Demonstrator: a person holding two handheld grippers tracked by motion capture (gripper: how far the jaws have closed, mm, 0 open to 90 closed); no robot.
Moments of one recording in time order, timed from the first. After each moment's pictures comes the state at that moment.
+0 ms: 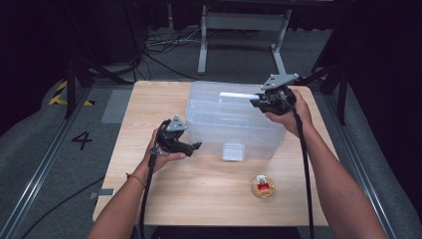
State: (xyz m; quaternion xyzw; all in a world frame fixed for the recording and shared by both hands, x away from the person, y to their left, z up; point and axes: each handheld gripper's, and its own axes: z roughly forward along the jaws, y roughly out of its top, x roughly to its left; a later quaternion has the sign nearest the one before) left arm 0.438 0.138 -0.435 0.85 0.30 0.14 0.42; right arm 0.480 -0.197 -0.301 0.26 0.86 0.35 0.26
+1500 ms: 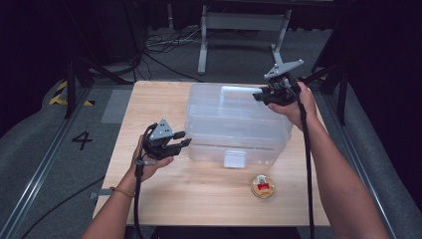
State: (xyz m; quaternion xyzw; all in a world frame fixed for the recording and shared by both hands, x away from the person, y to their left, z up) left arm 0.400 0.161 -0.399 0.82 0.28 0.17 0.46; right arm 0.491 -0.201 -0.273 0.29 0.87 0.34 0.23
